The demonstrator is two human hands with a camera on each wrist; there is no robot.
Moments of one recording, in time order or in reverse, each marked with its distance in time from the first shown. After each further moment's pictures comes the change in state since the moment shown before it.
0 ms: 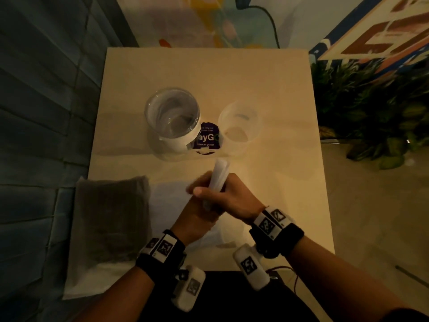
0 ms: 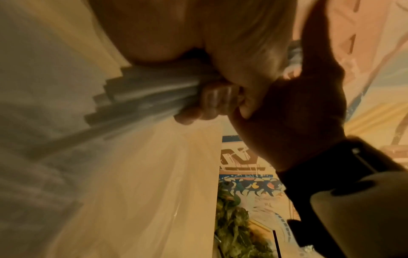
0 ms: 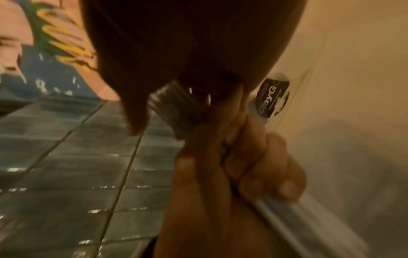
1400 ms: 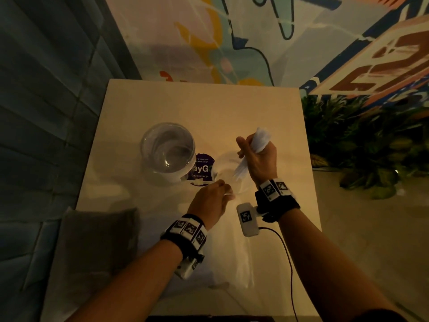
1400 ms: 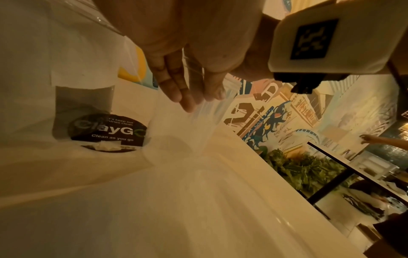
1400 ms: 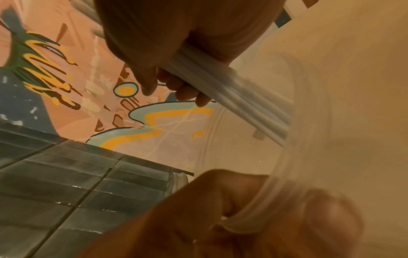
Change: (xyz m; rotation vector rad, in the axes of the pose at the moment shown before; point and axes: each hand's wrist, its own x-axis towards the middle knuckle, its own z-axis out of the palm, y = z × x) left_hand 0.123 0.026 0.004 1.029 0.060 0.551; right_hand 0.099 -0.030 -0.114 -0.066 0.725 -0.304
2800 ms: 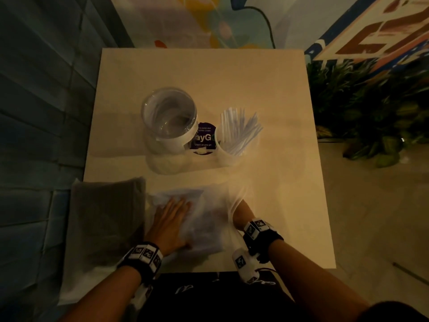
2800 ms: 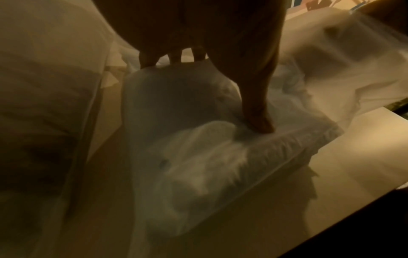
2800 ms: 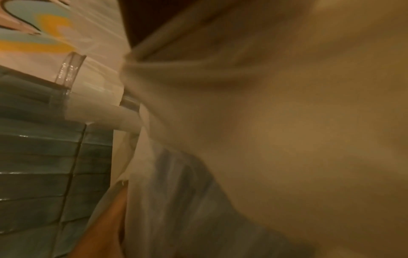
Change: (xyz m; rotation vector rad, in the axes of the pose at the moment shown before) left_hand -0.182 -0.109 0.030 0.472 -0.486 -0.297; right_hand -0.175 0.131 0.003 -0.817 -0.768 0.441
